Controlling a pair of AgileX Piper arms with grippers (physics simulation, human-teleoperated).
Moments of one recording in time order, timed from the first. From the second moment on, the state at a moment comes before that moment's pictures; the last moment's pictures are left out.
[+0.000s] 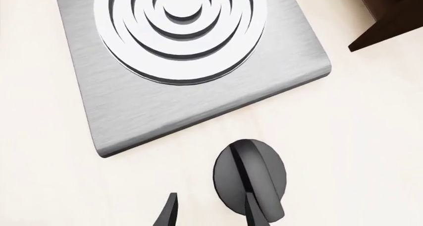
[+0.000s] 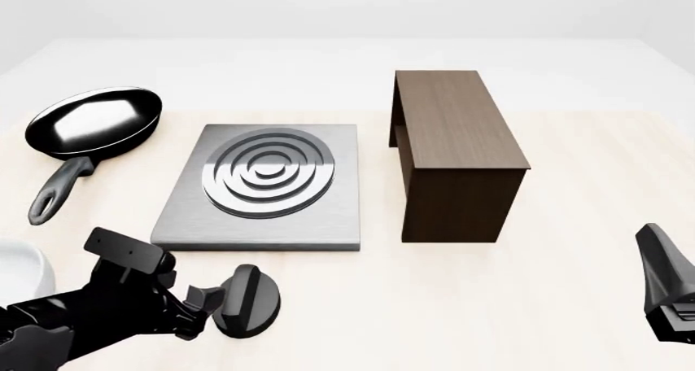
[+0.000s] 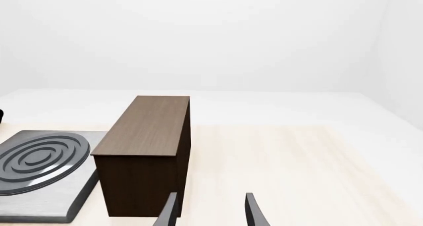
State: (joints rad) left arm -0.42 1.19 -0.18 -0.16 -0.07; right arm 0.00 0.01 0.00 0.00 -0.01
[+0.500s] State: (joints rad) left arm -0.44 1.32 -0.15 -0.27 -0.10; right arm 0.00 0.01 0.00 0.00 -0.01
